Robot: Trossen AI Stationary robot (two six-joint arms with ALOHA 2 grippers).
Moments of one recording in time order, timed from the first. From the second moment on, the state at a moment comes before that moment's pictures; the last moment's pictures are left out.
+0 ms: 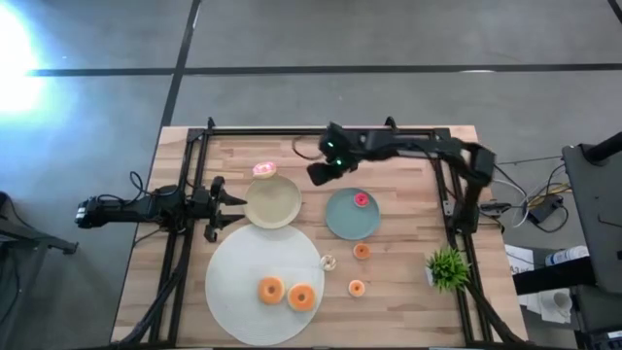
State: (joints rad) left arm -0.01 0.02 0.01 0.02 0.00 -0.11; right arm -0.32 1.80 1.39 -0.48 -0.27 0.82
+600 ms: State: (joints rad) left arm -0.01 0.02 0.01 0.05 0.00 -0.17; right arm -0.29 1.44 0.66 0.70 -0.21 1.29
